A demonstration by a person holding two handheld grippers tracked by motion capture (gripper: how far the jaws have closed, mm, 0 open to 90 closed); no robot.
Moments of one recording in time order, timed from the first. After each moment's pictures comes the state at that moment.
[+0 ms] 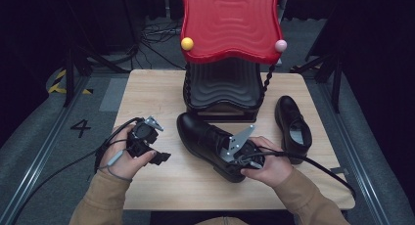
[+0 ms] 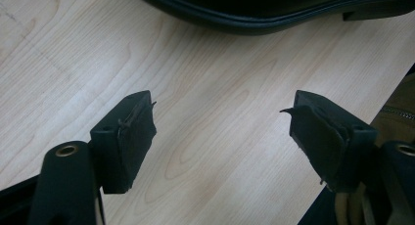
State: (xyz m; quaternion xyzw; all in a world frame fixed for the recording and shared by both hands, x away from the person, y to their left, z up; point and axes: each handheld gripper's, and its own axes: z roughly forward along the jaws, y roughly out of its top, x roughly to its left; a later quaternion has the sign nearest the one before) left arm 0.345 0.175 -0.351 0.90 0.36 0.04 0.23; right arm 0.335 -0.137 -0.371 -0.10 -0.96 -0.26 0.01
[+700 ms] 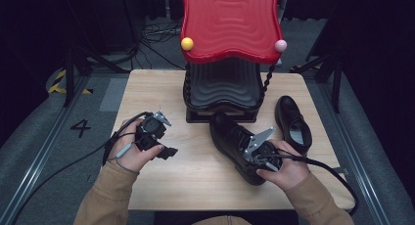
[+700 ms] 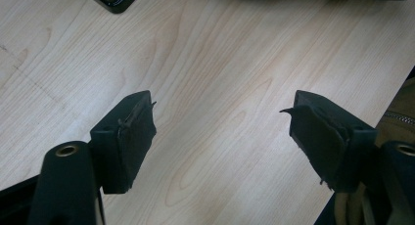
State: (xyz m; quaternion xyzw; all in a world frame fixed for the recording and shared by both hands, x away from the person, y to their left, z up) left arm 0.360 0.161 -0.350 0.91 0.34 0.04 0.24; right arm 0.333 -0.176 -0.380 -0.21 -0.95 -0.22 -0.02
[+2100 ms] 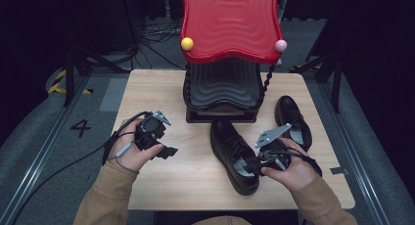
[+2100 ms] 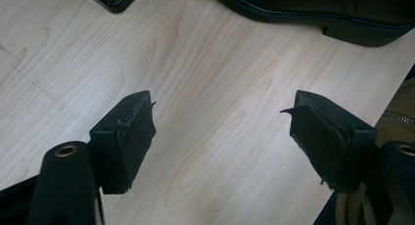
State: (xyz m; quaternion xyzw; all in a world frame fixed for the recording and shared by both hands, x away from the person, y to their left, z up) left arm 0.362 0.162 -0.350 0.91 0.34 0.04 0.24; right arm 0.327 -0.195 -0.361 -0.26 -0.92 -0.31 0.00
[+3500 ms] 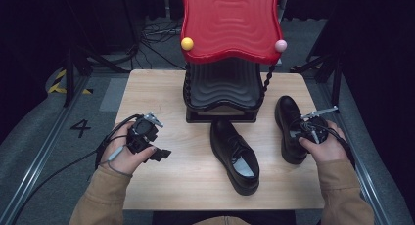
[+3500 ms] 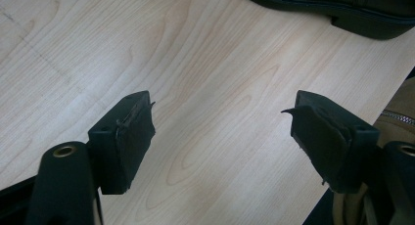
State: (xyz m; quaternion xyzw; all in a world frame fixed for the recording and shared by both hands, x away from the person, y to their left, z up) left arm 0.354 0.180 -0.354 0.90 0.37 0.03 0.24; right arm 0.400 -0.320 -0.393 -0.50 -0.83 -0.22 -0.10
